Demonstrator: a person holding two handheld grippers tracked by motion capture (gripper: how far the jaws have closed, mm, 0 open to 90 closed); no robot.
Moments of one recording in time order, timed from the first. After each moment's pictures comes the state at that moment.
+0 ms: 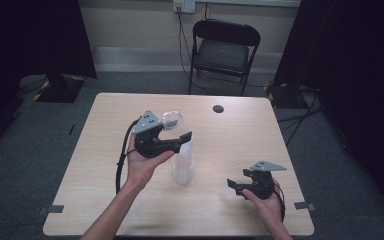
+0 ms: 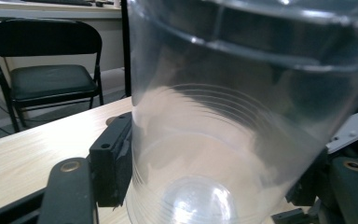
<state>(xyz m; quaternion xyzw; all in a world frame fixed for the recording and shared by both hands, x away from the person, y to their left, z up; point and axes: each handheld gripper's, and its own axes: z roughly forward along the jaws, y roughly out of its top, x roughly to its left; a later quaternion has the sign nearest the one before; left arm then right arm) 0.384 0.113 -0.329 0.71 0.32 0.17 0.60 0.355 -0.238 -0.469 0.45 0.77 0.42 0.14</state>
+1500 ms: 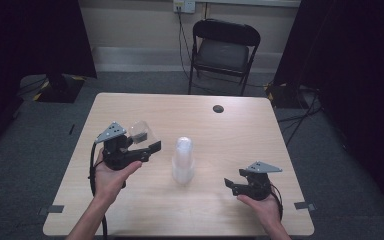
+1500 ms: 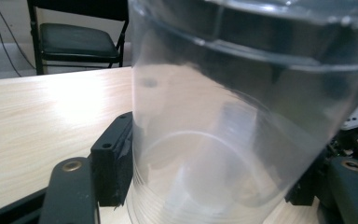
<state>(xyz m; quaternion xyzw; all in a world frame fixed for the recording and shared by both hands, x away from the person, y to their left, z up) 0.360 0.183 -0.352 0.70 0.41 0.13 0.58 0.348 -0.225 -0.463 0.43 0.78 0.42 0.16</state>
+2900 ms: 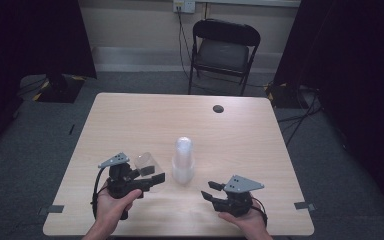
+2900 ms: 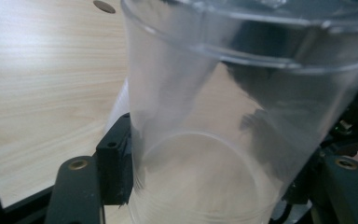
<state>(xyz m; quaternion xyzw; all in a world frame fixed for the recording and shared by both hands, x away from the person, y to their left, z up) 0.324 0.179 -0.415 0.70 0.43 -0.02 0.57 0.301 -0.161 -0.446 0.29 0.81 0.49 0.14</state>
